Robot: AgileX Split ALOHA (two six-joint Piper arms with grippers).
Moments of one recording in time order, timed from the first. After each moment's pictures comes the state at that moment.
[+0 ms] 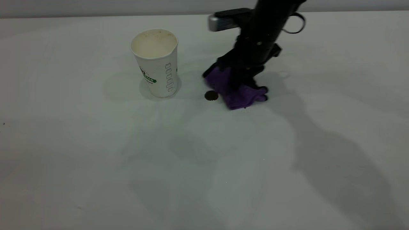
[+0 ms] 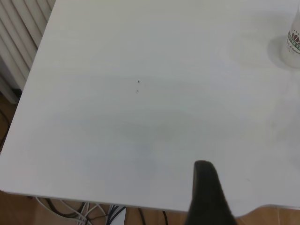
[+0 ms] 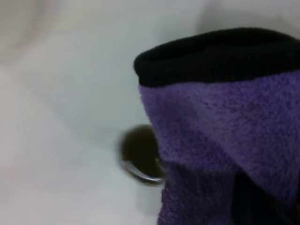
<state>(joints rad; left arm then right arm) 0.07 -0.02 -0.49 0.02 1.13 -0.04 0.44 2.67 -1.90 0.38 0.66 -0.40</state>
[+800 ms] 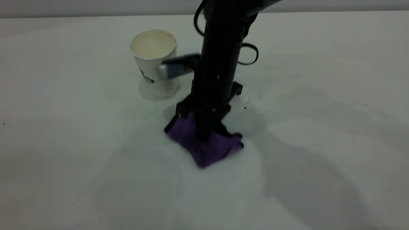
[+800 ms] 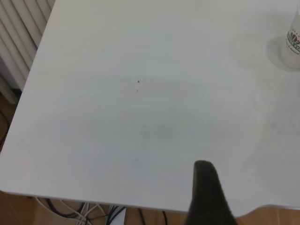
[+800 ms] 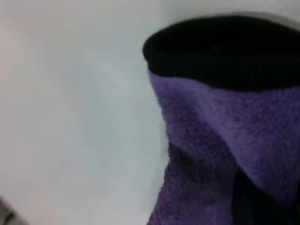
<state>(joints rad) 0.07 -0.02 -0.49 0.02 1.13 -0.04 0.65 2.68 -1.91 0.40 0.97 -0.40</state>
